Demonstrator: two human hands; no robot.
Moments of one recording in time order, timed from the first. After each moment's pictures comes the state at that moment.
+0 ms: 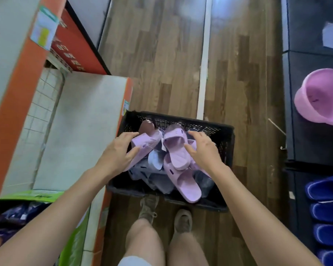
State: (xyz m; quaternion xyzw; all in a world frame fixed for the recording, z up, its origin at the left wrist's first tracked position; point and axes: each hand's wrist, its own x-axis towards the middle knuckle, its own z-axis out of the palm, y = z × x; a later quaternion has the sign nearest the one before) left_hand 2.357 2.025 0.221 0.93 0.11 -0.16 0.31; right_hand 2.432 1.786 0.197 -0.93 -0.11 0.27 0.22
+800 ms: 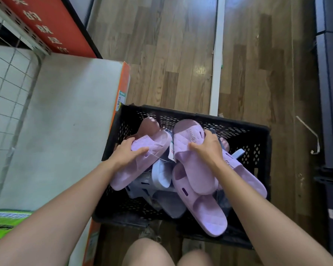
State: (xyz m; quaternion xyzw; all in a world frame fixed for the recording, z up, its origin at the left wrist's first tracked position) left_hand 2.404 2.068 0.005 0.83 0.25 -0.32 0.38; right_hand 2.481 1.830 0.016 -0.91 0.11 0.30 0.29
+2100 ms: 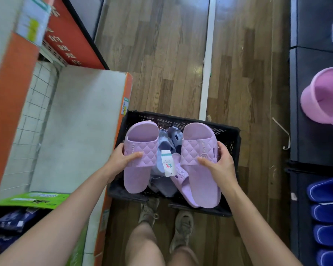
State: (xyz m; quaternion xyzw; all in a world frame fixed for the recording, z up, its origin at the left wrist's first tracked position) left_hand 2.363 2.057 0.136 0.69 0.35 -0.24 0.58; right_hand 2.411 1.775 0.182 -0.82 0.16 0.24 0.50
